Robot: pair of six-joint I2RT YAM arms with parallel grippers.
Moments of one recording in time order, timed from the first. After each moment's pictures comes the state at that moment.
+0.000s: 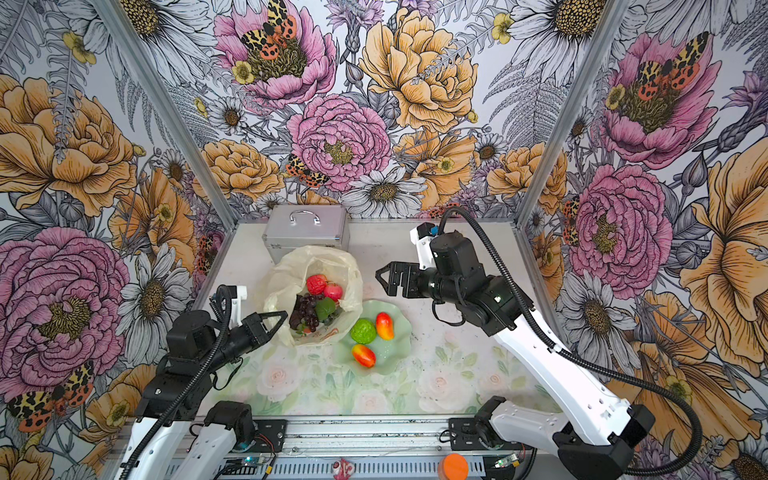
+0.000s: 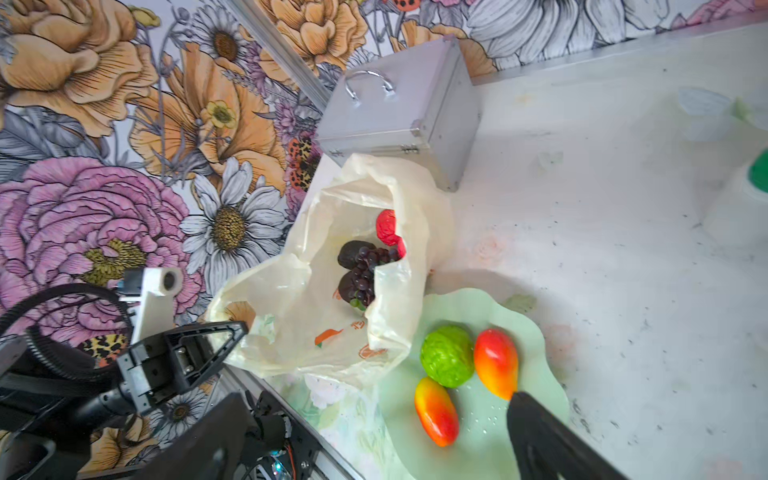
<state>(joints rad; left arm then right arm) -0.14 0.45 0.64 -0.58 0.51 -0.77 0.65 1.13 1.37 -0.84 -0.17 0.59</state>
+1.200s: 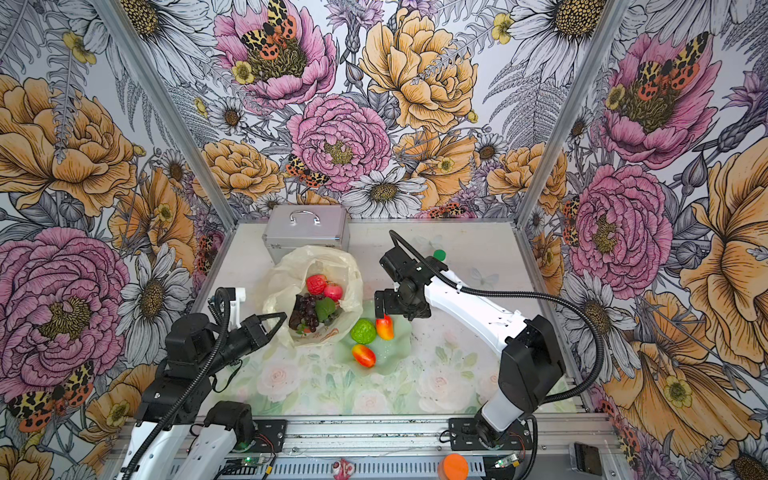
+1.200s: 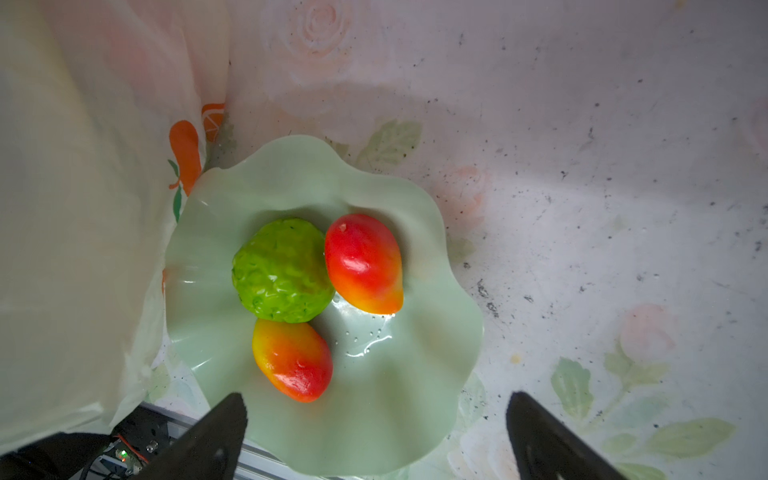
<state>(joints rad) -0.13 0.42 0.63 -0.58 0.51 -0.76 0.67 1.61 1.40 -1.07 -0.11 0.57</state>
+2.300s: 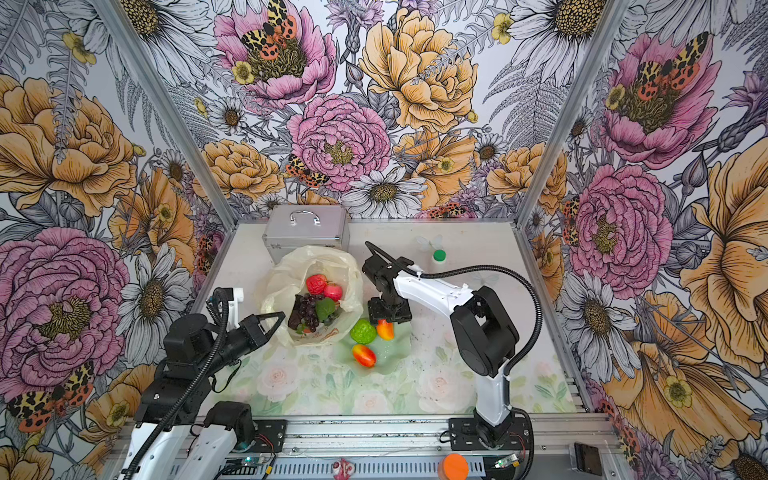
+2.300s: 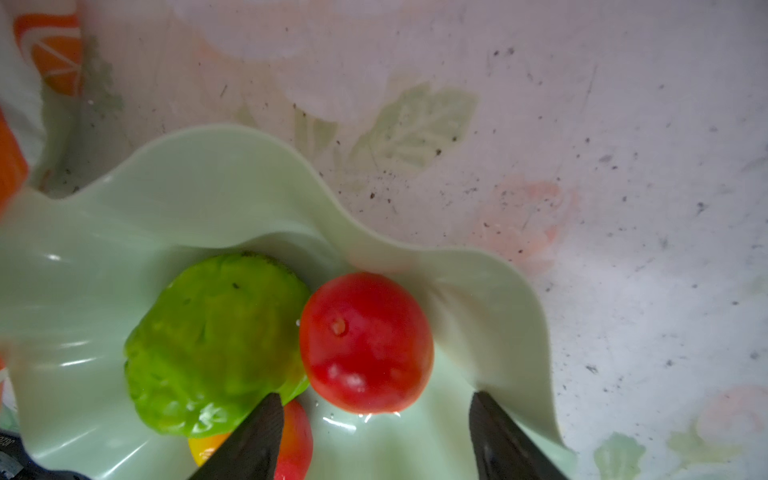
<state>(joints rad) -0.11 0.42 0.63 -0.58 0.51 -0.76 0.69 1.91 1.49 -1.06 -0.13 0.53</state>
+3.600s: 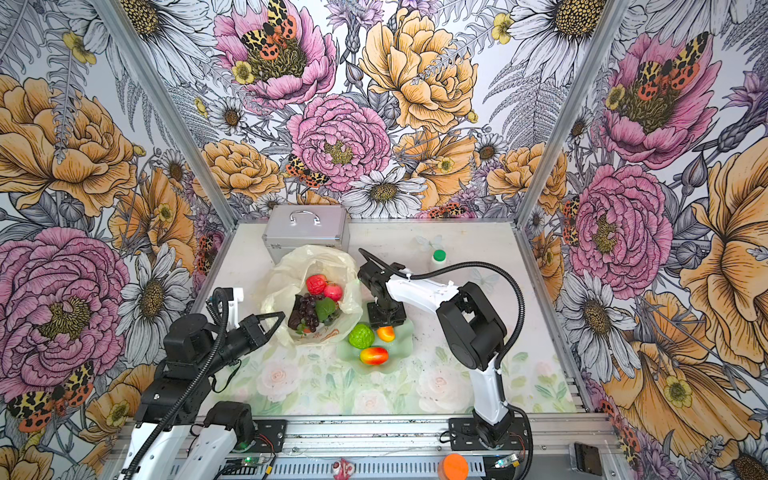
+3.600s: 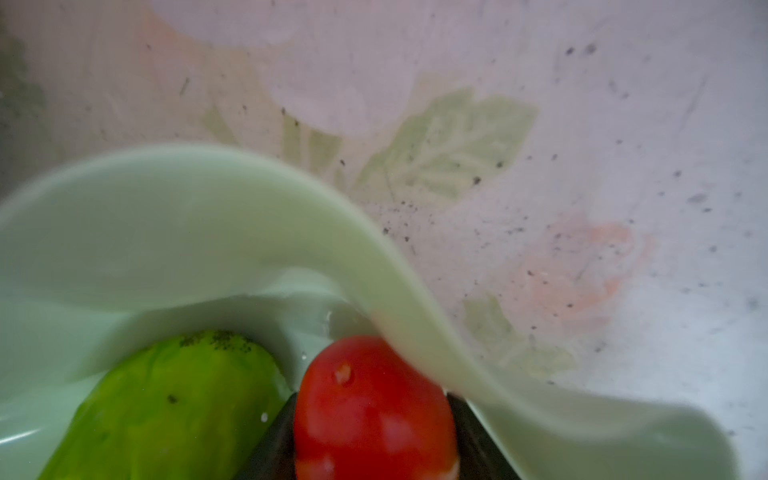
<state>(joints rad) -0.11 0.42 0.63 -0.58 0.51 -0.76 0.71 1.97 1.47 -1.00 -0.11 0.51</state>
